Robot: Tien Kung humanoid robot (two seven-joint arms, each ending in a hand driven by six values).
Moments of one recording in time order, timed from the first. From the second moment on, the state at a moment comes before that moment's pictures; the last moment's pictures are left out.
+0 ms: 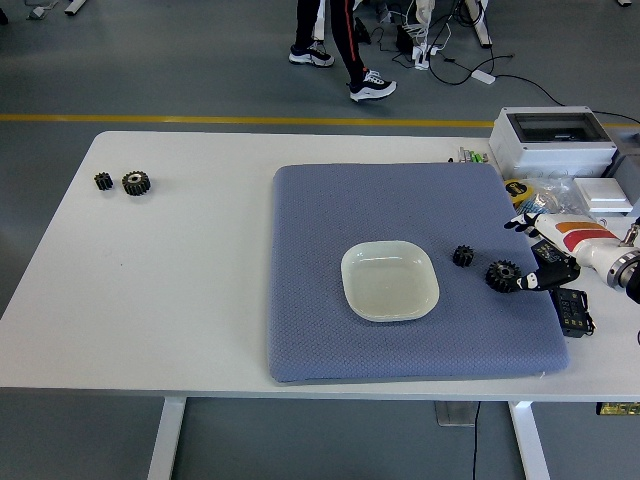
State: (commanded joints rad) left arm -0.10 0.00 -1.59 -0.18 1.34 0.22 0.09; right arm 0.58 -0.57 0.78 1.16 -1.84 0.01 -0.05
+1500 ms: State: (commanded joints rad) left arm -0.11 0.00 -1.56 -0.18 1.32 0.23 0.10; right arm 0.65 -0.46 0.66 0.95 -1.78 -0.10 -0.05
